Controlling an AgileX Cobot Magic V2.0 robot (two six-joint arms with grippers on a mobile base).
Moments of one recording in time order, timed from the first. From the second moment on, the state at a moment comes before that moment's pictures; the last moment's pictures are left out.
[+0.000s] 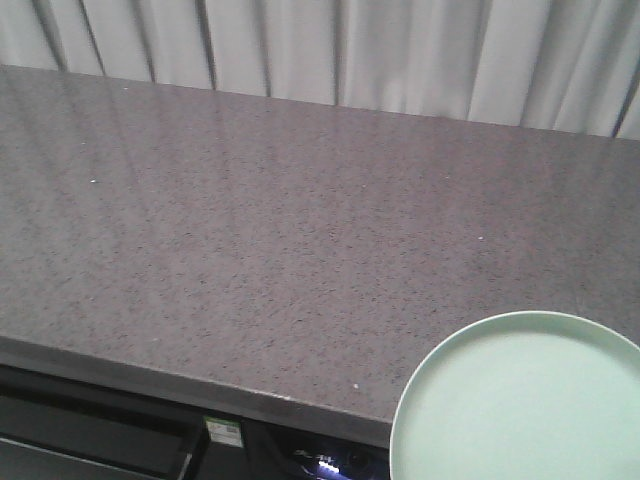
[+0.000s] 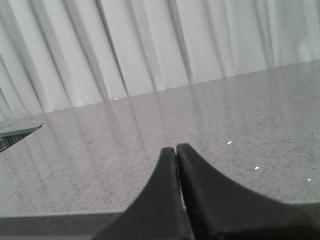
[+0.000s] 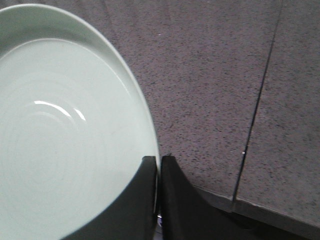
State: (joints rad) left arm 0.03 -0.01 0.03 -0.32 0.05 0.40; right arm -0.05 0.18 -0.53 0.37 0.98 -0.15
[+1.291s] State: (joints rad) left arm 0.03 -0.01 0.03 -0.32 0.05 0.40; right arm -0.05 0.18 -0.53 0.37 0.98 -0.15
